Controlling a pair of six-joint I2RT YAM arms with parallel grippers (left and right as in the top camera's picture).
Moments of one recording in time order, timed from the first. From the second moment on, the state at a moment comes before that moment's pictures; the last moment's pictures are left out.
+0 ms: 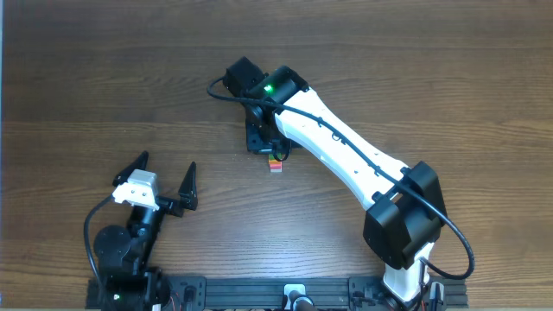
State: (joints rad) left arm 0.01 0.01 0.01 -0.05 0.25 -0.08; right arm 0.72 1.96 1.76 -1.30 0.00 0.65
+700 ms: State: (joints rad) left arm 0.01 0.01 0.01 -0.05 0.25 -0.08; right arm 0.72 1.97 1.73 -1.27 0.00 0.65
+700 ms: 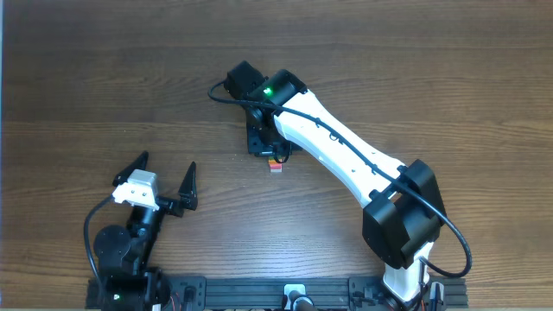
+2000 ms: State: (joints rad) left arm 0.01 0.01 0.01 -0.05 0.25 -0.08; right arm 0.71 1.97 1.71 -1.21 0.00 0.65
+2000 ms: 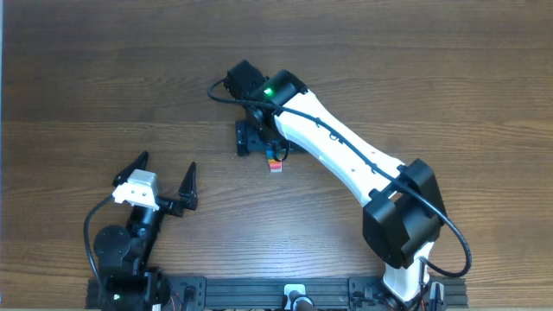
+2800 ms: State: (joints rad) left arm 0.01 0.01 0.01 -0.05 0.25 -0.08; right arm 0.10 1.96 1.94 -1.11 0.18 0.20
